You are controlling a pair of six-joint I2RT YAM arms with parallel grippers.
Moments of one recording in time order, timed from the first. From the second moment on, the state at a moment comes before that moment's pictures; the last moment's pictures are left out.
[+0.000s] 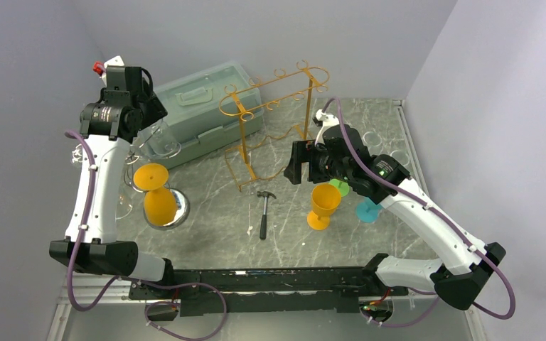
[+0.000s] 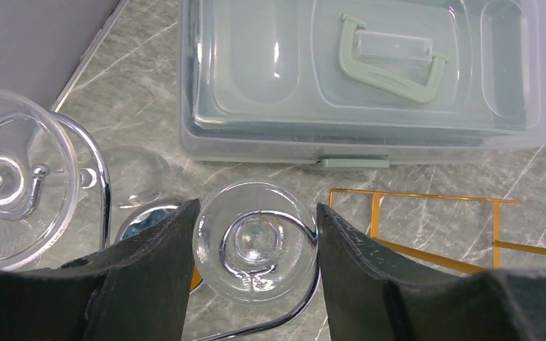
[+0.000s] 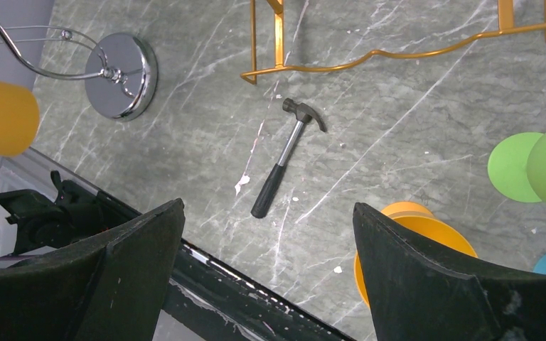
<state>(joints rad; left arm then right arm) -0.08 1.41 1.82 -1.05 -0.33 -0.55 0.74 1.16 1.31 -0.78 0.04 0.51</state>
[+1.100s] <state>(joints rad) -0.07 1.40 1.84 -1.04 -0.20 -0.49 0.74 1.16 1.30 -0.77 0.04 0.51</state>
